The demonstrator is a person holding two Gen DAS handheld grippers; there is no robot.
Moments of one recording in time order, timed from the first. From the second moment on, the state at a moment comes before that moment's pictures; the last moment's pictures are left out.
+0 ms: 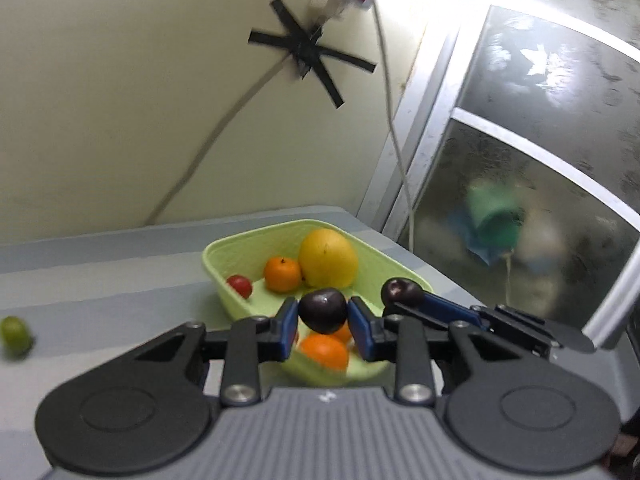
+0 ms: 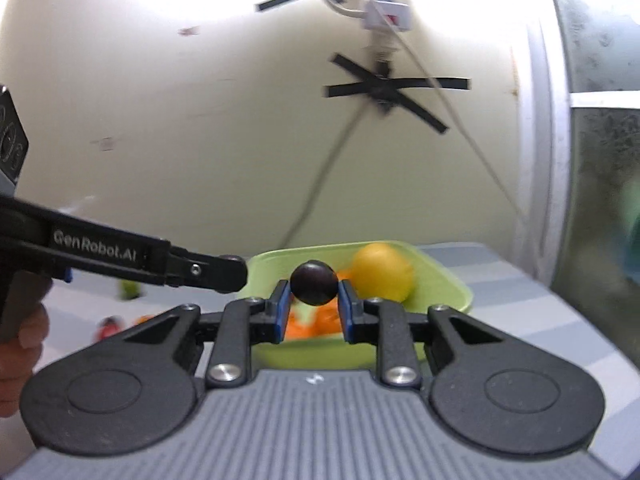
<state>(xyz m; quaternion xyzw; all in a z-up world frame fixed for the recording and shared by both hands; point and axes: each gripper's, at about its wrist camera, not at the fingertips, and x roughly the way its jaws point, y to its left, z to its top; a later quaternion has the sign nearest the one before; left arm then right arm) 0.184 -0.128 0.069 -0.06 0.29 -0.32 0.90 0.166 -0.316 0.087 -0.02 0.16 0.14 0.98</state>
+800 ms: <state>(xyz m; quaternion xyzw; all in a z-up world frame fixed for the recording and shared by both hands) 0.127 0.020 0.070 -0.10 0.23 -0.16 0.95 0.188 -0.357 0.076 0.08 0.14 0.07 0.98</state>
